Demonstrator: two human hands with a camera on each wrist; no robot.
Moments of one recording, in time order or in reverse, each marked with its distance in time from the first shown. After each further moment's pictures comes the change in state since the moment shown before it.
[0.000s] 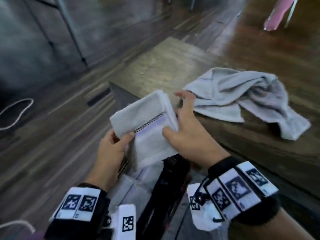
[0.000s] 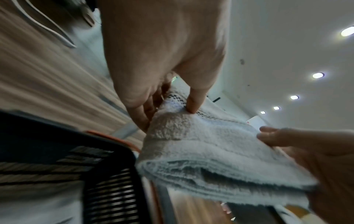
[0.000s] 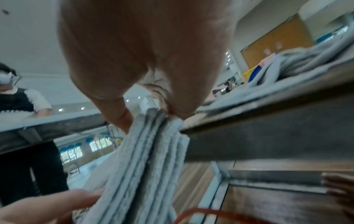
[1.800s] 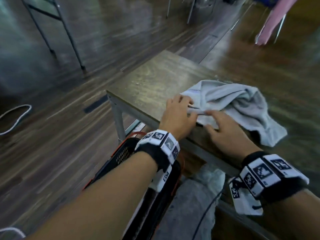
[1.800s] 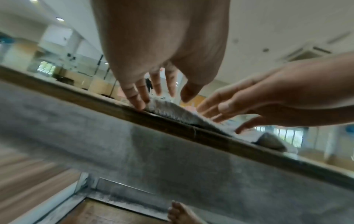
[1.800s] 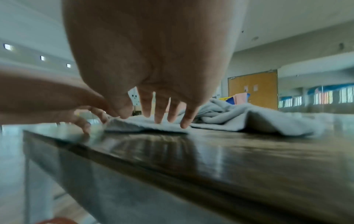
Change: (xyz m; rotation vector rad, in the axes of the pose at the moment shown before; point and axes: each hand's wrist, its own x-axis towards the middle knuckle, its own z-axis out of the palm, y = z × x) left_hand 0.033 0.041 0.184 0.928 -0.296 0.686; right_hand -0.011 0.065 -0.110 -0.529 0.165 0.089
